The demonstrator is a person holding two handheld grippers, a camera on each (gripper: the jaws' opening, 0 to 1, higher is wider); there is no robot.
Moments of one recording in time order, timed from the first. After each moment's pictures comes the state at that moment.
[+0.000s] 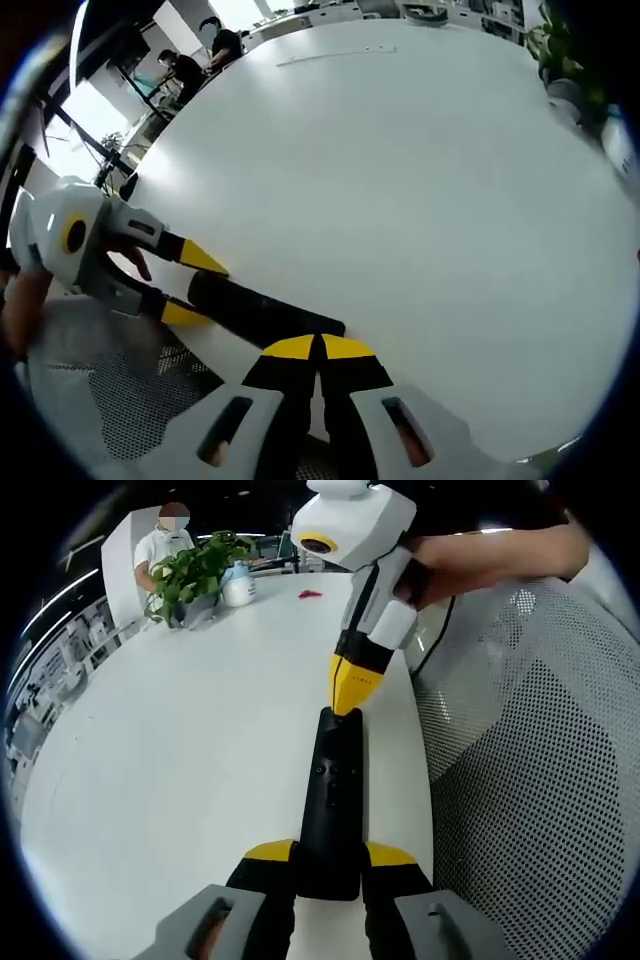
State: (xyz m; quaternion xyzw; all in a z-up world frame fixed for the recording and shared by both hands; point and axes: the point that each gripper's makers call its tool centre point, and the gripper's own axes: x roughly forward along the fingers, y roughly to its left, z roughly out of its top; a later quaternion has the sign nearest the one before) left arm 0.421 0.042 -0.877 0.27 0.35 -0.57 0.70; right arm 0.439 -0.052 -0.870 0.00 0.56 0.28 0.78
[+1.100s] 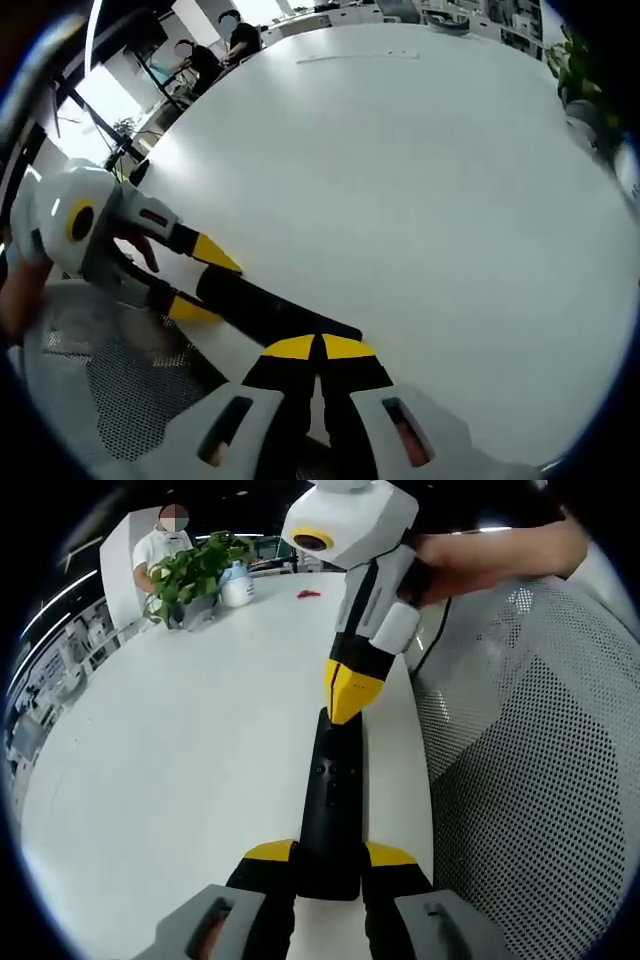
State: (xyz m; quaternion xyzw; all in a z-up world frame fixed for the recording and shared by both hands) left arm 0.421 0.042 -0.877 0.27 0.34 -0.57 0.70; right arm 0.439 -0.040 -0.867 -0.03 0.55 0.31 0.78
